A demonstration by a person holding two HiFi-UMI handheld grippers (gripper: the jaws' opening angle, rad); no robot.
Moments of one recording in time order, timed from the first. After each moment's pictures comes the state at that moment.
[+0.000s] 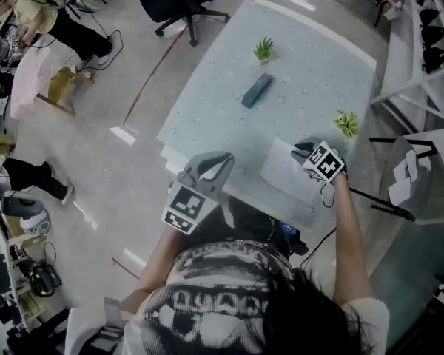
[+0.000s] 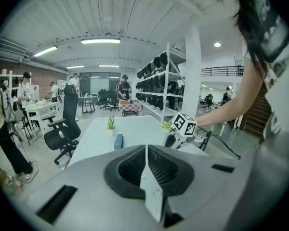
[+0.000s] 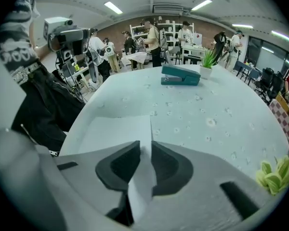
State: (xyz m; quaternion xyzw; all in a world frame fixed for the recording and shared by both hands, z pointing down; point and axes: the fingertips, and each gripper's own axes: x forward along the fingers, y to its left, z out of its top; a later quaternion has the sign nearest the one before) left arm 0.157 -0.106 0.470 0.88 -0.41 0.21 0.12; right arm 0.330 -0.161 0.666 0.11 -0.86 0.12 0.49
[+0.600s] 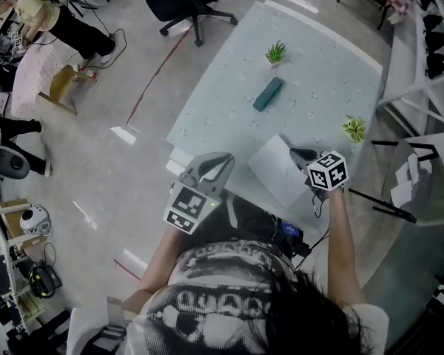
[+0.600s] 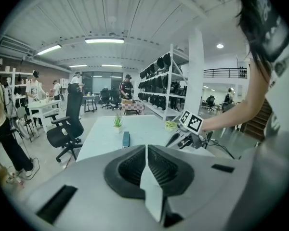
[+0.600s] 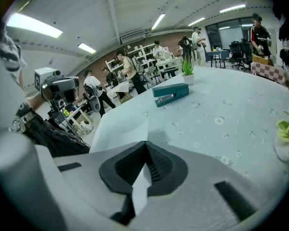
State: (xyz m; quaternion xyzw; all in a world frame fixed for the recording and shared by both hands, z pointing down) left arm 0.115 -0.107 0.474 0.88 -0.42 0.20 0.13; right arm 0.277 -0.160 0.629 0.22 -0.88 0.27 0.32
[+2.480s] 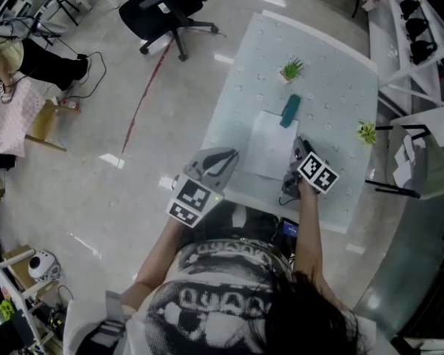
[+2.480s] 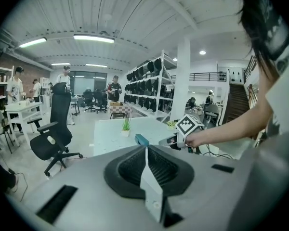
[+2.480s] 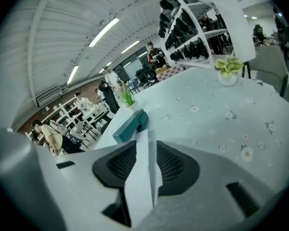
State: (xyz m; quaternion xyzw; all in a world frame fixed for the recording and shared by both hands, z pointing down) left arm 0.000 -0.192 0.476 0.92 -0.31 0.19 0.11; right arm 0.223 -0.245 0.626 0.65 -0.63 0.42 0.05
